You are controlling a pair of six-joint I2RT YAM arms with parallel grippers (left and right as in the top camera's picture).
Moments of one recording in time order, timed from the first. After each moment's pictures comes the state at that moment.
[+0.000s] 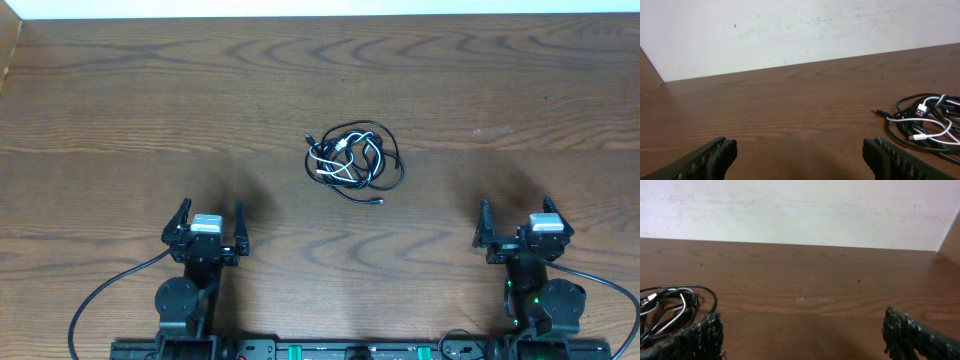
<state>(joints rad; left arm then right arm) -0.03 0.01 0.02 -0.11 0.02 0.12 -0.04 0.02 0.01 -0.07 -0.05 -0.05</state>
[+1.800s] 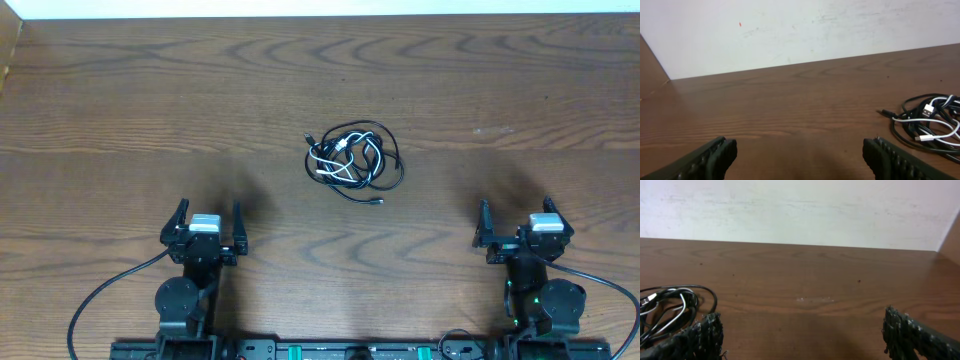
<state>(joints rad) -0.03 0.01 0.02 -0.11 0.00 0.13 -0.04 0.02 0.01 -0.07 -0.05 -0.05</state>
